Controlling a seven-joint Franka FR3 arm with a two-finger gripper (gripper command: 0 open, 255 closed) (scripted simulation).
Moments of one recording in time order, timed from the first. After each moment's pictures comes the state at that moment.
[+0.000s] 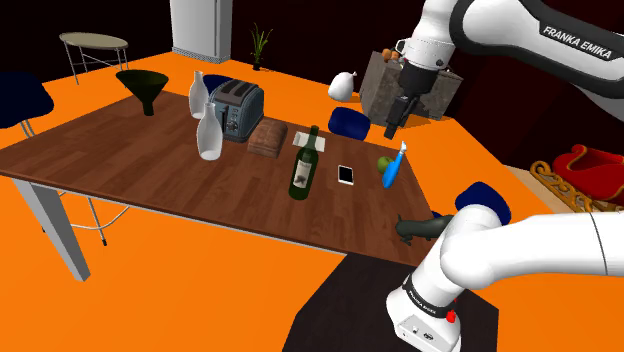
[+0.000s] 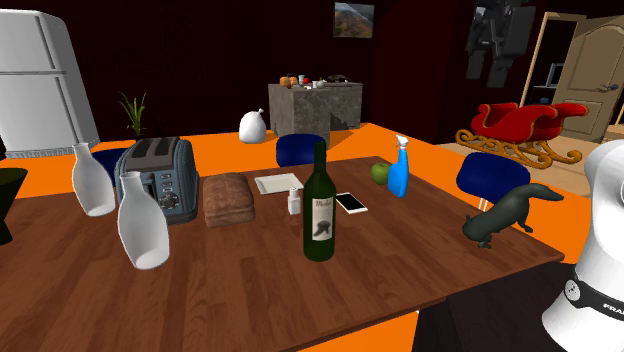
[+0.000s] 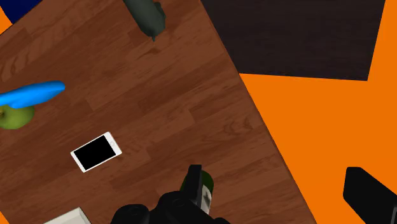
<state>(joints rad) -0.02 -0.83 -0.01 -2.26 -0.10 1.44 -0.10</state>
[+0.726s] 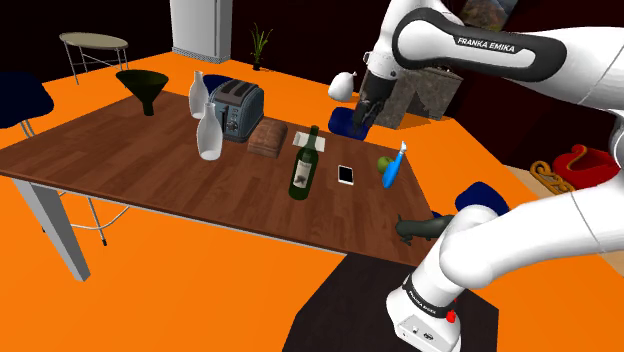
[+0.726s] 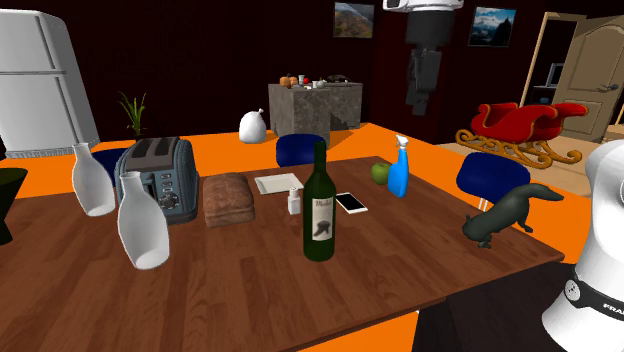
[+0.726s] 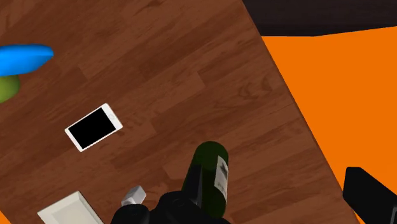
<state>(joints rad) -0.04 -0.59 -0.08 -2.25 -0.11 1.71 -0.13</state>
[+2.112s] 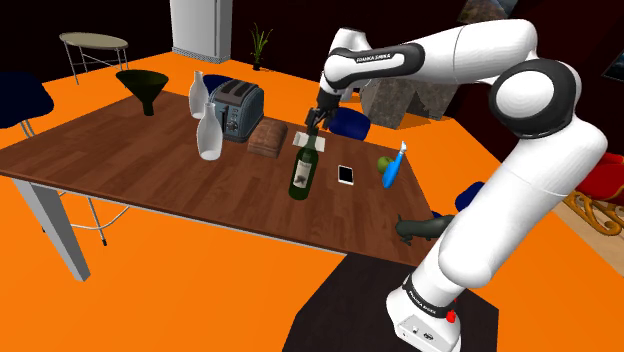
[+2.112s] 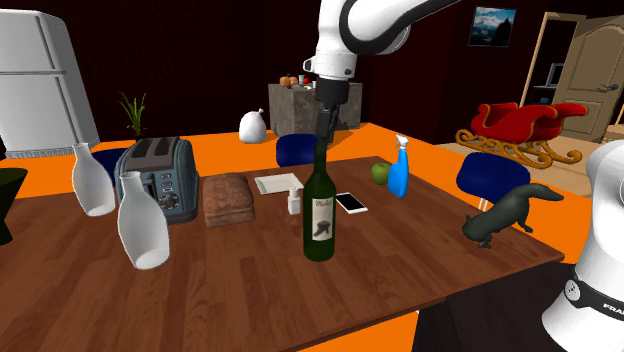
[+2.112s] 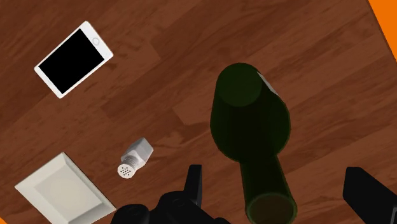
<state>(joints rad) -0.05 -0.02 -0.18 -2.00 -0.02 2.09 -0.21</state>
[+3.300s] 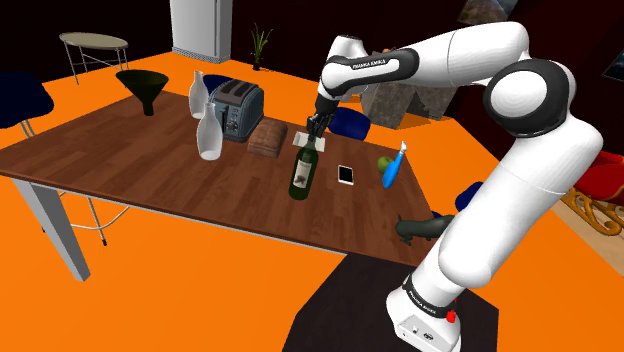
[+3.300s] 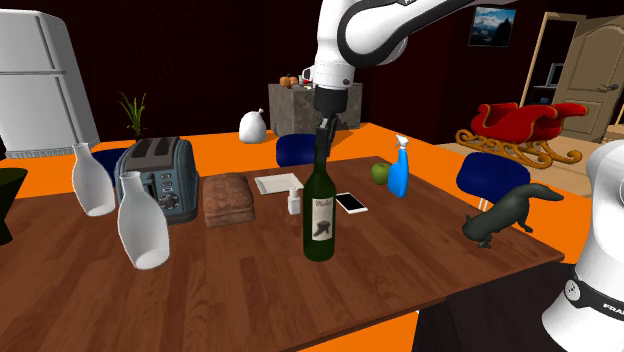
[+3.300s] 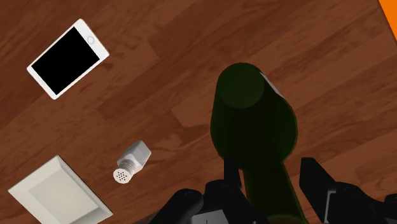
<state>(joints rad) -0.06 0.00 -0.18 -2.02 -0.02 2.14 -0.21</state>
